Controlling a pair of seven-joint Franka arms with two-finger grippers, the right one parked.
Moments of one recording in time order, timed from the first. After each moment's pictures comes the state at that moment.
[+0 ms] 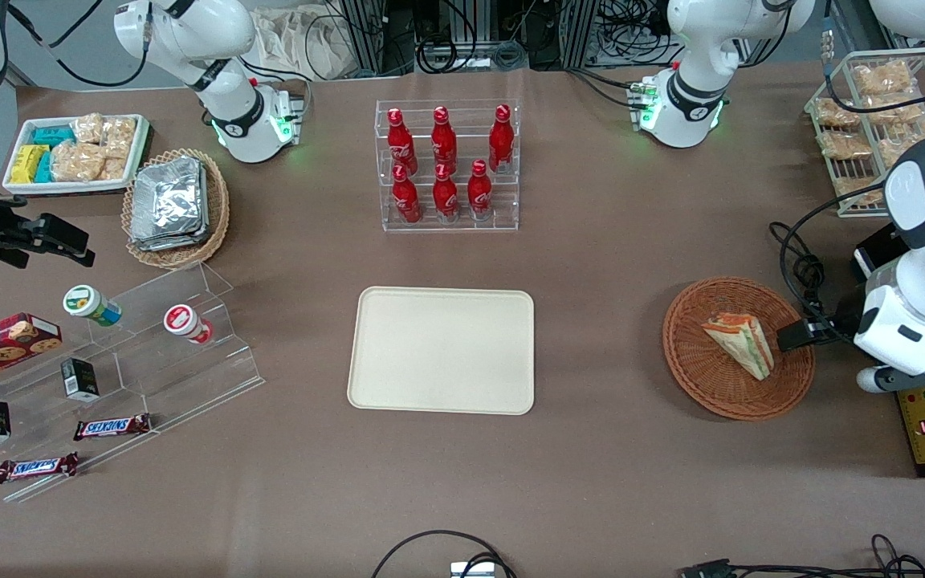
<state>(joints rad) -0.04 0.29 0.01 -1.53 -0.02 1.81 -0.18</state>
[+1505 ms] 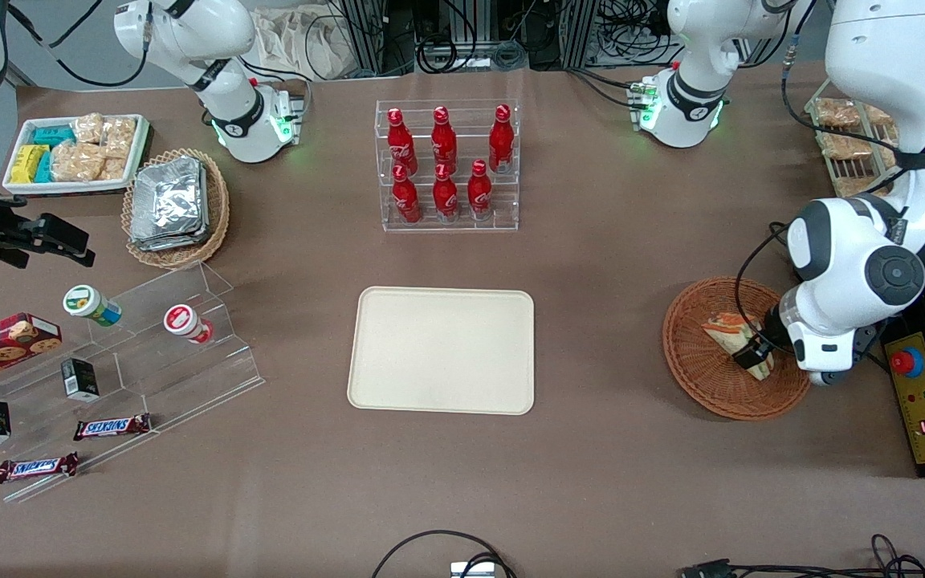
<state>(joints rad) -0.03 0.32 0.03 -2.01 -0.01 2.28 -0.77</state>
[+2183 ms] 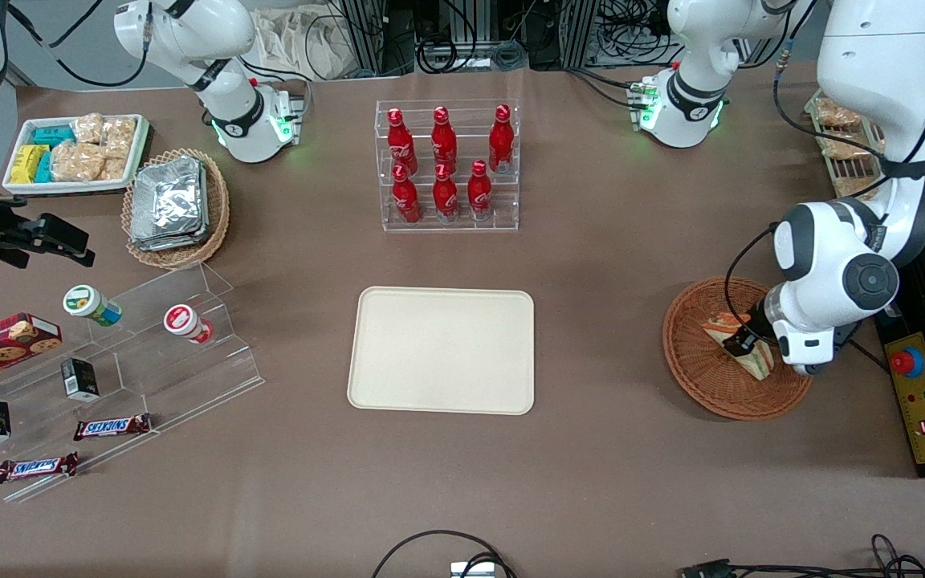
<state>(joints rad) -0.04 0.35 0.03 -2.05 -0.01 2.28 -0.84</state>
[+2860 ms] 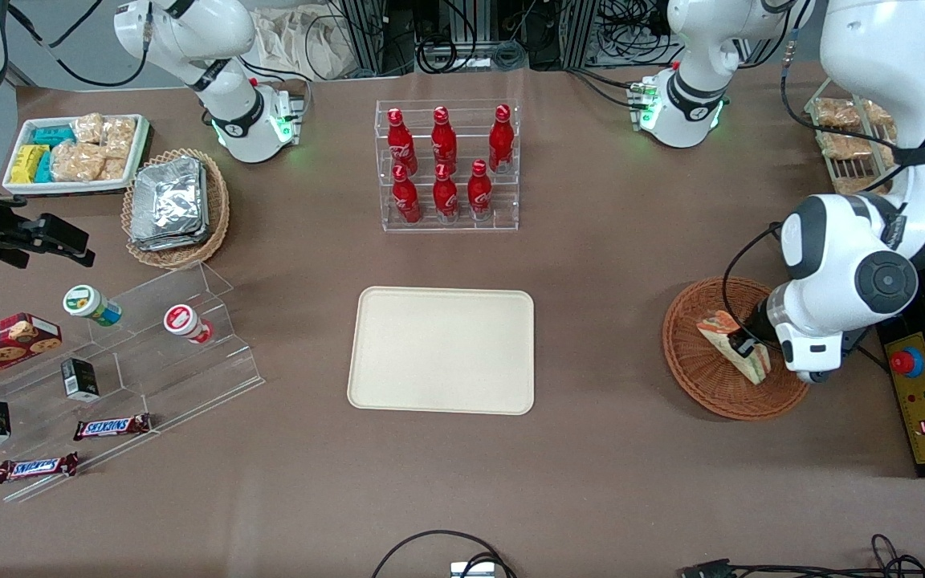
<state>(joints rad) -0.08 0.31 -0.02 -1.83 -0.01 1.97 -0.86</state>
